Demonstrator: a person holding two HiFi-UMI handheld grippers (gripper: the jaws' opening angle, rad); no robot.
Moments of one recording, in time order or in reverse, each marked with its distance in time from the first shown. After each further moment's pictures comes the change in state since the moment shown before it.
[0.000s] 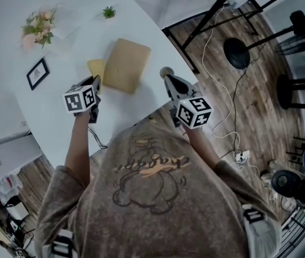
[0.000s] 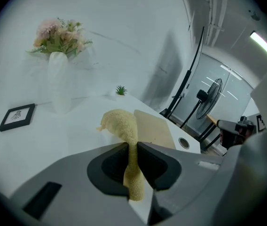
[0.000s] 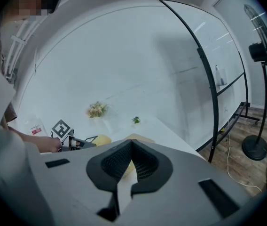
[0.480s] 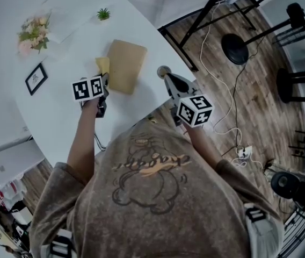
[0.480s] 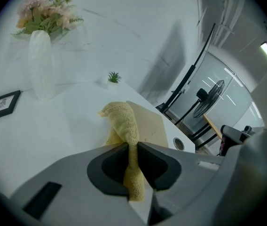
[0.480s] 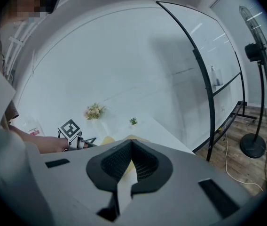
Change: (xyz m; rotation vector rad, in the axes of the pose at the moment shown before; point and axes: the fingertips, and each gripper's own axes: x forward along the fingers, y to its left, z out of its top) left arm 0.044 -0.035 -0.004 -0.071 0.128 -0.059; right arm -0.009 -0.010 0.003 0.023 -0.012 -0.023
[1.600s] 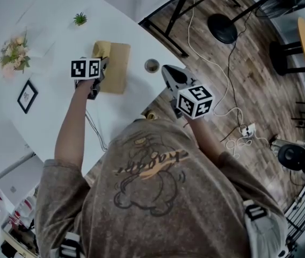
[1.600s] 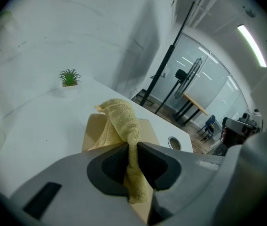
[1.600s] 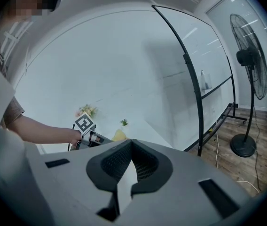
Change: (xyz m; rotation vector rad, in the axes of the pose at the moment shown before) left arm 0.077 -0.055 0.050 0.296 0.137 -0.179; right arm -0.024 -0.034 0.006 0.008 -0.016 -0.090
